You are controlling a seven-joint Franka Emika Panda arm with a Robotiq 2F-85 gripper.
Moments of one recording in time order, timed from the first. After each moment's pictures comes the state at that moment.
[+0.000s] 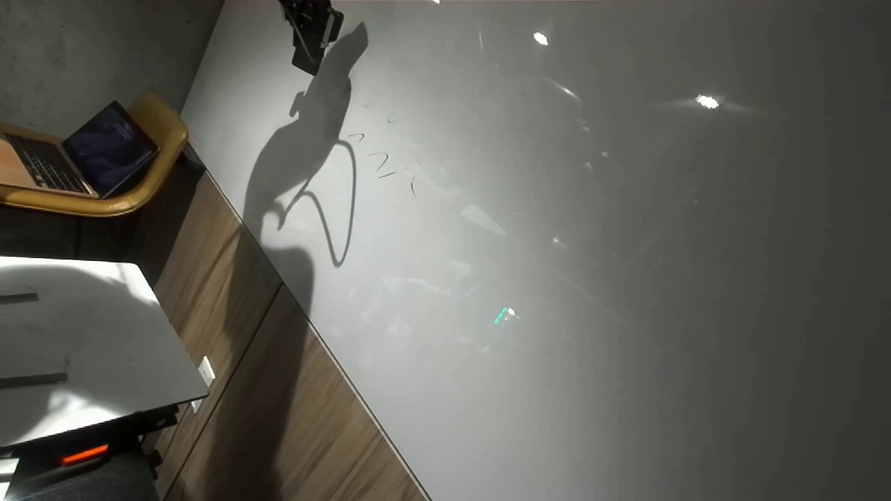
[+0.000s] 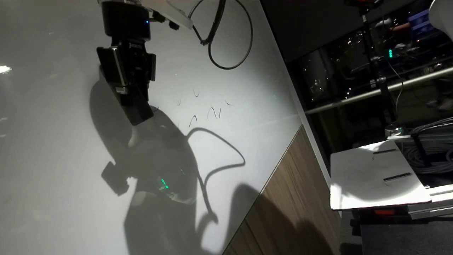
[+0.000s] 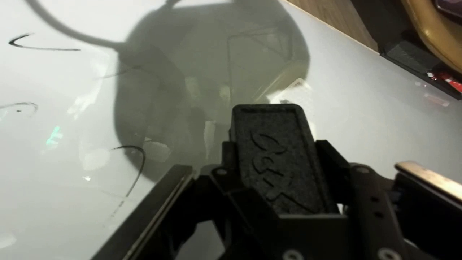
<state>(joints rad) 0.32 0.09 0.29 -1.67 -0.23 2.27 0.23</state>
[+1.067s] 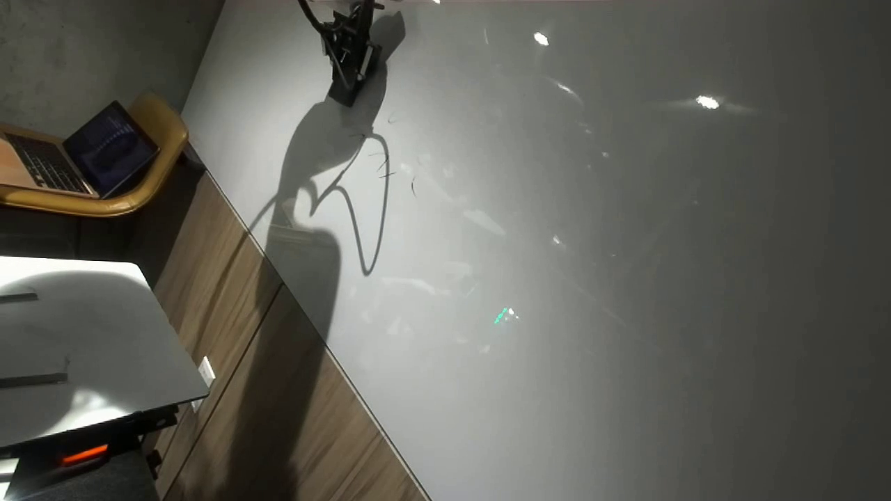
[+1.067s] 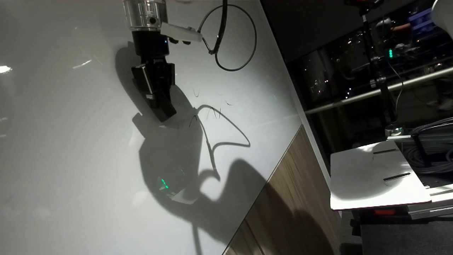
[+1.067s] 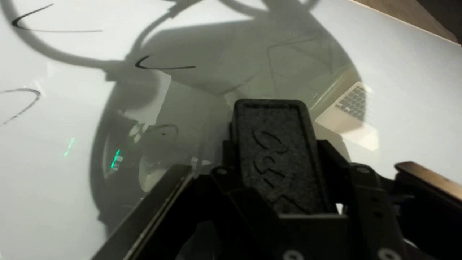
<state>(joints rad) 0.26 0.14 0.20 -1.62 -0.24 2.22 0.21</state>
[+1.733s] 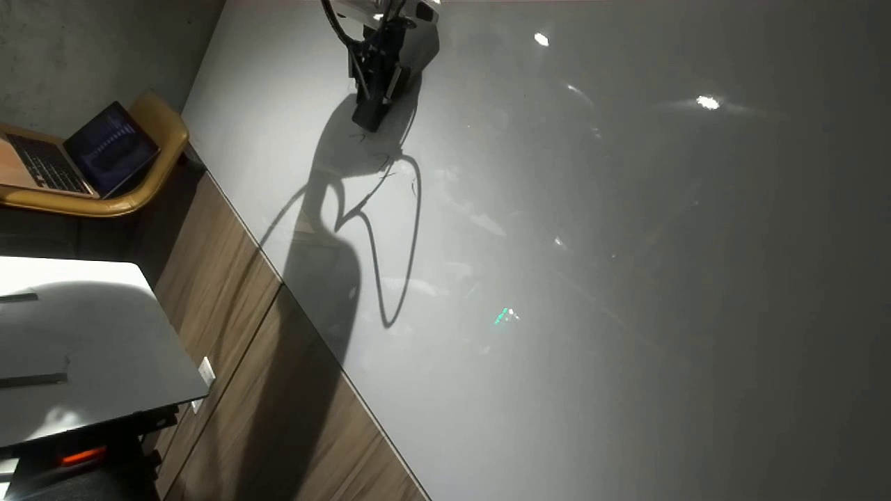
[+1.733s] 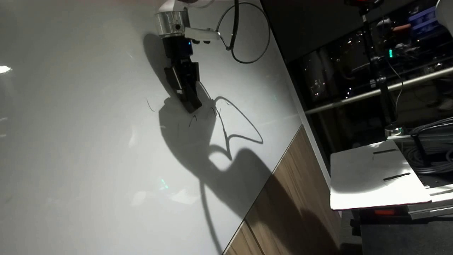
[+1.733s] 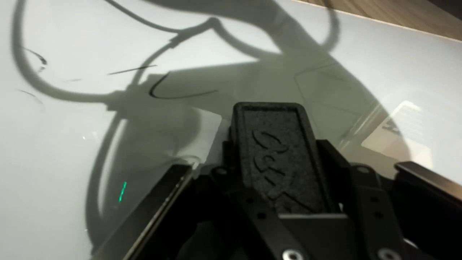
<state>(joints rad) 0.17 0.09 0.14 -1.67 -0.17 2.13 0.15</state>
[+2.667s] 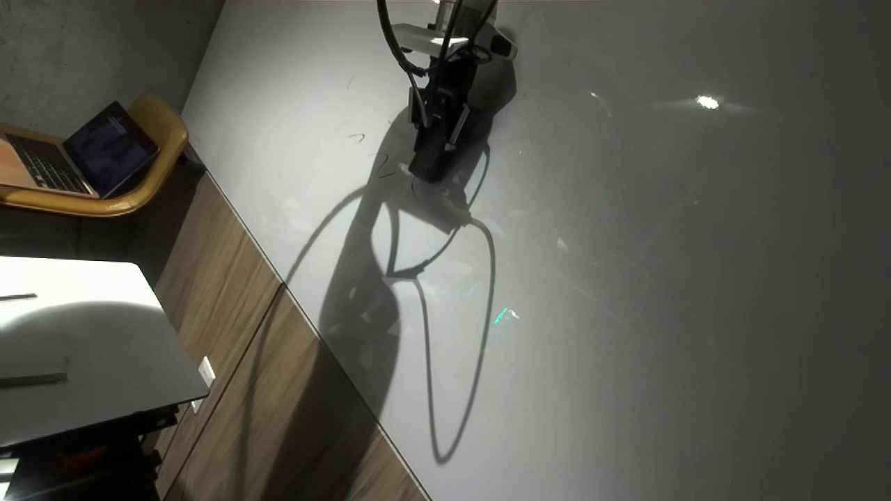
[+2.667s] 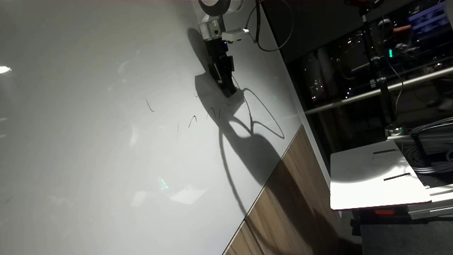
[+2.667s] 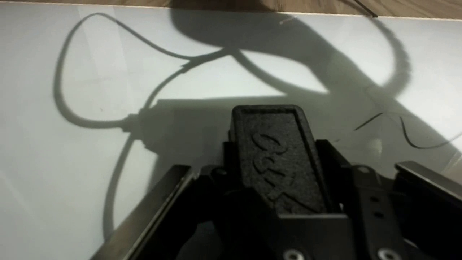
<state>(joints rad) 0.00 0.03 0.00 -1.73 -0.15 2.08 0.03</state>
